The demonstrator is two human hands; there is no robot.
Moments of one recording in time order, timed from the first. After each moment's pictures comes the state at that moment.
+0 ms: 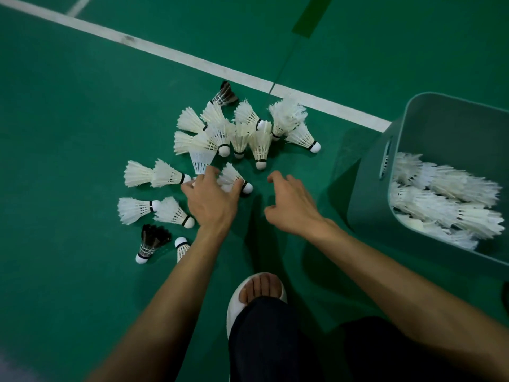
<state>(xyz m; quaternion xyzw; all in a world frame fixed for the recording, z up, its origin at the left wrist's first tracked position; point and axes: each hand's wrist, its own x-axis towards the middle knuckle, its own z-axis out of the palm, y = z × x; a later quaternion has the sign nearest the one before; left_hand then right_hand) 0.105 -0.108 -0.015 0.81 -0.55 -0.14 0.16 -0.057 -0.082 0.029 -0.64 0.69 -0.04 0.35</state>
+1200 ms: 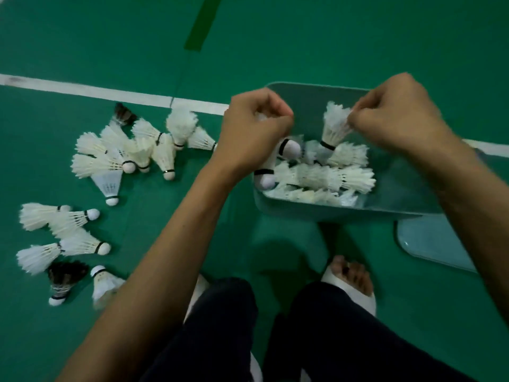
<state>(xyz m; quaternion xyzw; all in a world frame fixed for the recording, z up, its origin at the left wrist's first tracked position) -0.128 -0.089 0.153 0.41 -0.67 -0.53 0.33 -0.316 -0.013 0.200 -0.44 0.85 -0.18 0.20</state>
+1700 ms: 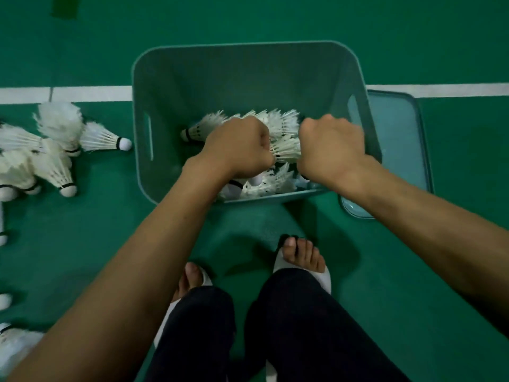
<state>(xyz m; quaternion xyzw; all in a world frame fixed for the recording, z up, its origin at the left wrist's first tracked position) -0.247 -0.066 0.078 0.35 -0.88 -0.31 -0.06 -0.354 0.036 0.120 -0.47 0.86 0.14 0.12</state>
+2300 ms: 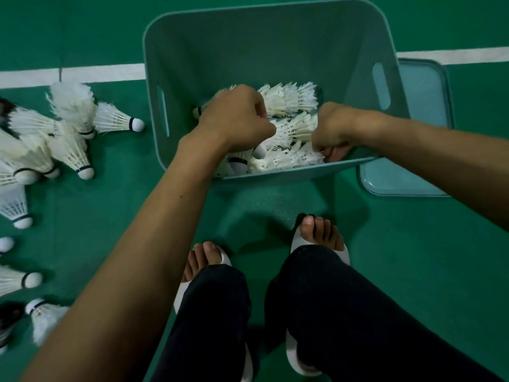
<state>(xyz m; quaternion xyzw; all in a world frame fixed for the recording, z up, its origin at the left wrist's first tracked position) -0.223 -0.080 0.083 0.39 -0.85 -0.35 -0.04 -0.376 0.018 0.077 -0.30 0.86 0.05 0.40</state>
